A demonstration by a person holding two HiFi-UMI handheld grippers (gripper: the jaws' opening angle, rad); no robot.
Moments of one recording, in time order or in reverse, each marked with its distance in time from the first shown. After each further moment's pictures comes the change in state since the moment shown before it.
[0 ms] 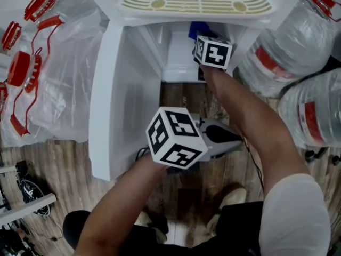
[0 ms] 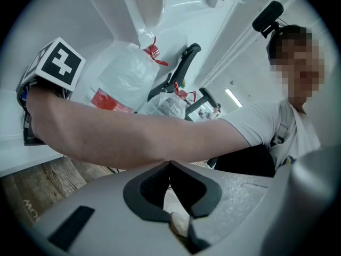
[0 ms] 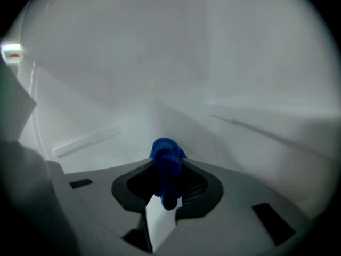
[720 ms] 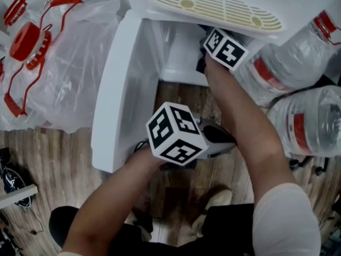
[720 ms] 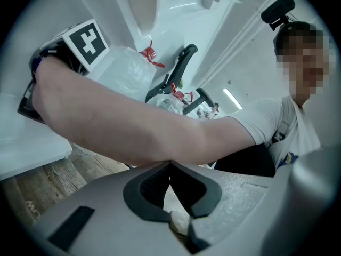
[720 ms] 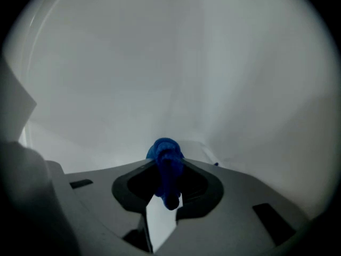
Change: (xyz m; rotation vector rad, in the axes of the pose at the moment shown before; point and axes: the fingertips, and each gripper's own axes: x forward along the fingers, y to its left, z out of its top) left arm -0.009 -0.008 -0.001 0.017 0.004 -0.013; right arm -0.032 -0.002 0.075 0.152 -0.183 -0.069
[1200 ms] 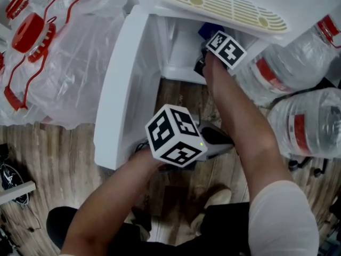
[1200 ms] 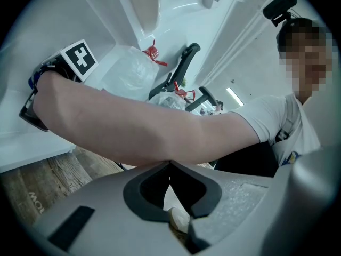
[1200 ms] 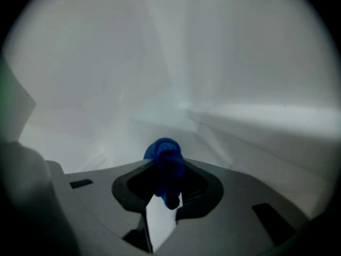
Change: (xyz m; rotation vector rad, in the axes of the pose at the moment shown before) left arm -0.007 0.001 -0.013 -0.018 0.008 0.033; right arm 0.018 -0.031 -0.062 0.188 0.141 -0.089
